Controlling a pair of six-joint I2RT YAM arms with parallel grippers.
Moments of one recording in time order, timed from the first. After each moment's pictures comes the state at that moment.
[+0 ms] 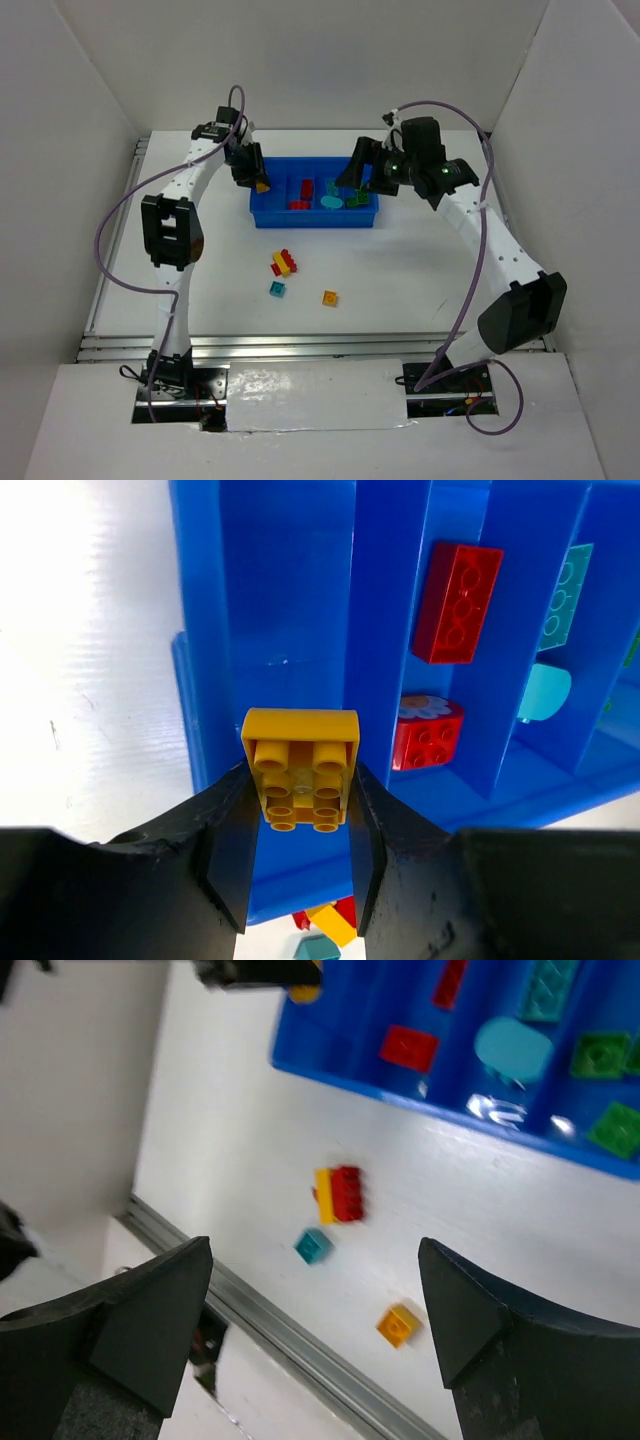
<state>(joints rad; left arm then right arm) -0.14 2.32 2.23 -0.96 0.30 -0.37 0.34 1.50 1.54 -0.59 -0.42 0.51</state>
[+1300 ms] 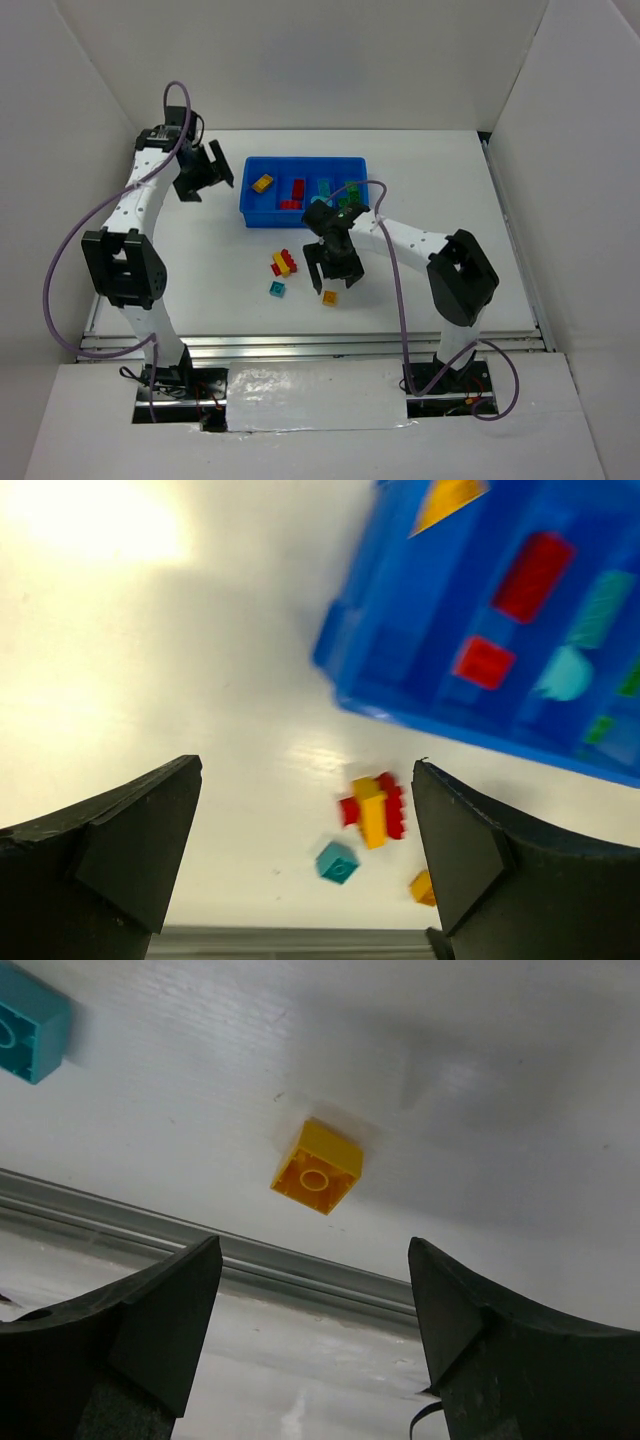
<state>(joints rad) -0.05 1.85 1.89 -1.05 0.05 -0.51 0.79 1.81 1.39 -0.96 -0.05 0.54</state>
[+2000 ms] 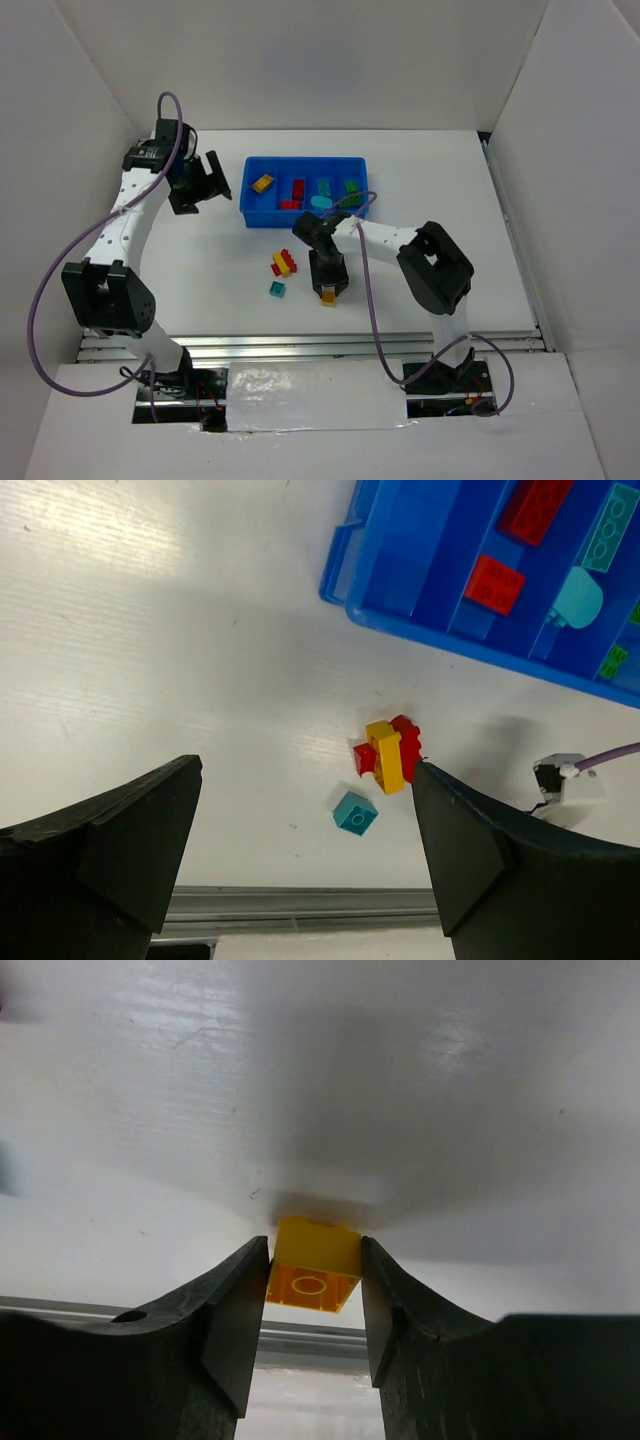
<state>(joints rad) -0.05 1.64 1.66 -1.03 0.07 -0.47 0.82 1.96 1.38 -0.90 0.00 0.71</state>
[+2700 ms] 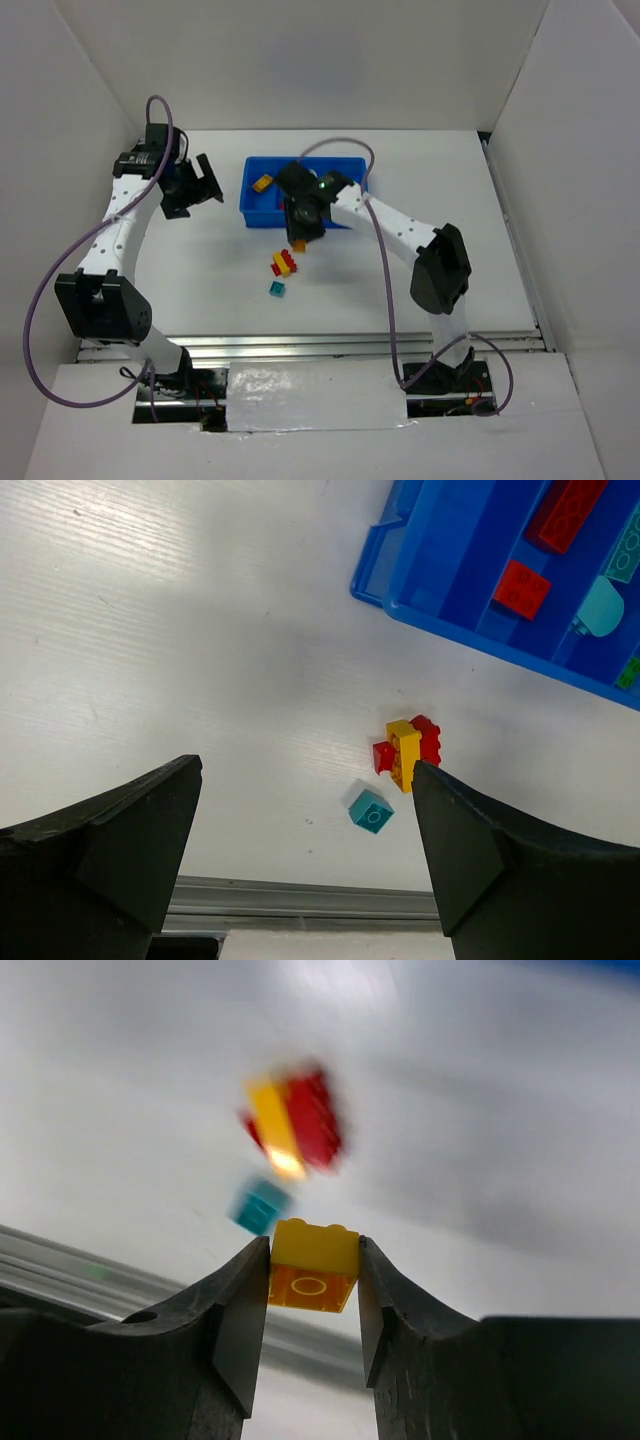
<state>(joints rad) -0.02 1.57 1.59 -1.03 0.05 -0.47 0.83 1.96 1.75 -0.97 0.09 0.66</state>
